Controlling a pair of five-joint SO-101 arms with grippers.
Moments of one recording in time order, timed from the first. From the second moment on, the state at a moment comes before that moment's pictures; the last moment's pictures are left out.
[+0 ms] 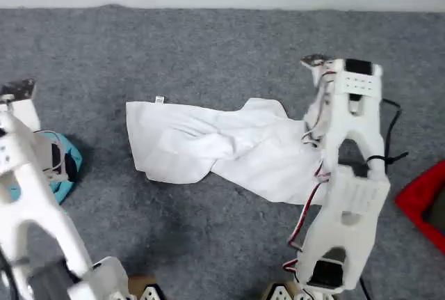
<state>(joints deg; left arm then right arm) -35.9 -18.4 15.4 98.9 -12.8 6.3 23.4 -12.1 90.8 27.6</state>
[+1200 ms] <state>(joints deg) -35.8 -41.8 30.7 99.1 -16.9 1.8 42.7 -32.8 89.2 27.2</state>
